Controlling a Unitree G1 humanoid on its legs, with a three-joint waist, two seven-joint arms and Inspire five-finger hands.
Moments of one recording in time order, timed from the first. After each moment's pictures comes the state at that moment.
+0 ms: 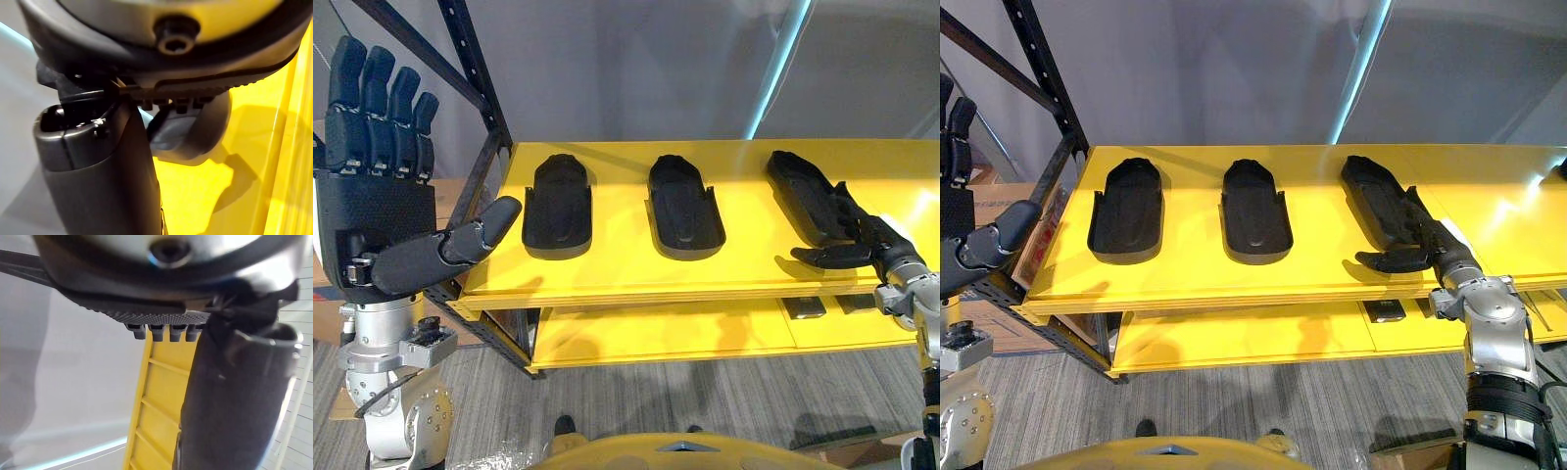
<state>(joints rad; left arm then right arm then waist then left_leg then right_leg) 0.27 0.29 0.32 -0.51 -0.66 -0.48 -0.29 -0.14 -0.71 -0.34 0.34 0.01 0.17 0.38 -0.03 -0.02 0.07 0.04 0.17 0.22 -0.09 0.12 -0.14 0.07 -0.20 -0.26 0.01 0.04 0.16</state>
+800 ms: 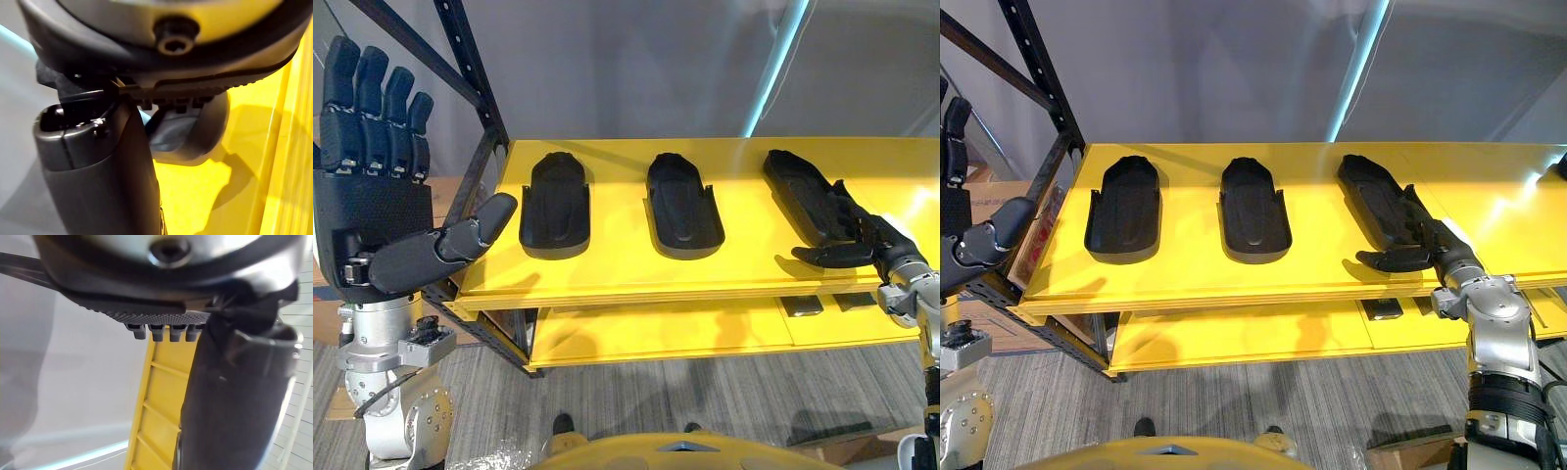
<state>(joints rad) 0.27 0.29 0.32 -0.51 -0.66 -0.48 -0.27 -0.14 -0.71 -0.35 0.31 0.01 0.21 0.41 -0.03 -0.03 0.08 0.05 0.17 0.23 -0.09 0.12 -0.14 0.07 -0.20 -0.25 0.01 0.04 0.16</state>
